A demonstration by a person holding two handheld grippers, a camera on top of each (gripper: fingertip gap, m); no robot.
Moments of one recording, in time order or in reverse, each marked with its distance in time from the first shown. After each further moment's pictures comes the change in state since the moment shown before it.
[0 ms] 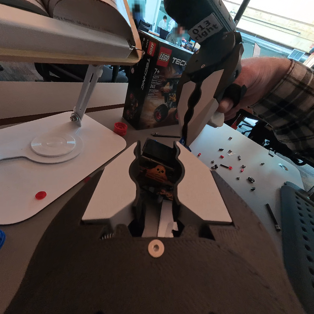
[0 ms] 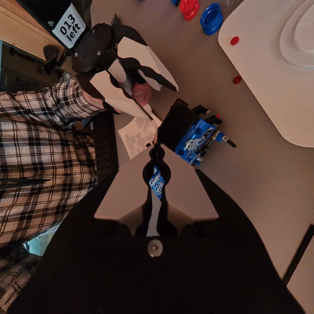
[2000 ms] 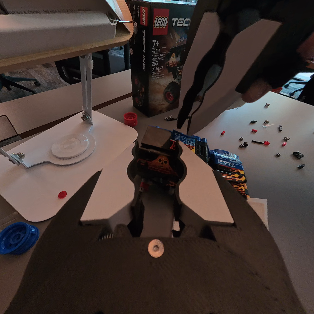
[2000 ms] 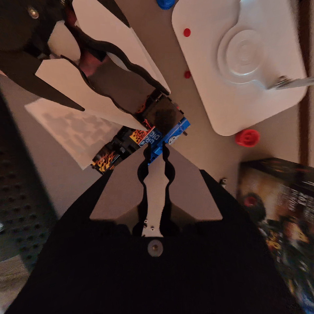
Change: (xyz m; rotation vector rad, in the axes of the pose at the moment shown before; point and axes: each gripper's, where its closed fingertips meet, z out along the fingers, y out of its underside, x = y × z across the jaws) left arm -0.002 0.022 0.010 -0.115 -0.117 0.234; right arm 0.019 0.003 0.001 -0.221 0.606 -0.272
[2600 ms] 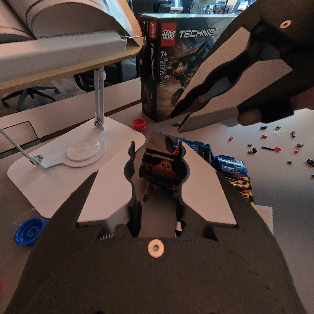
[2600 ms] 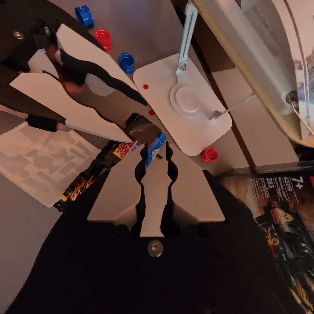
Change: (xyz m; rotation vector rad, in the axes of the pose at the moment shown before) left arm -0.006 -0.009 -0.005 0.032 -0.072 0.024; right arm 0.020 -0.016 -0.009 0.382 0.326 -0.007
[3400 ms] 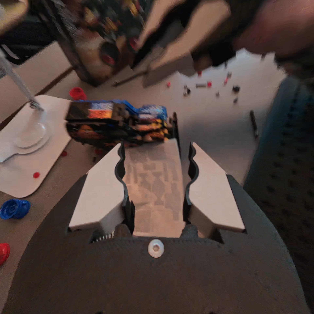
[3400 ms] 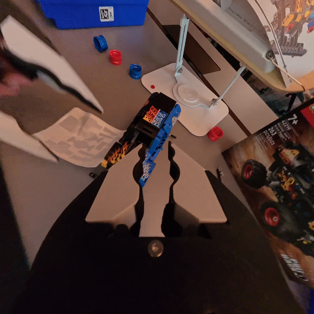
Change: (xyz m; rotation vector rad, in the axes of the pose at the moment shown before) left arm 0.095 0.034 -0.071 -0.295 0.219 0.209; right arm -0.036 0.030 -0.059 0.158 0.080 0.094
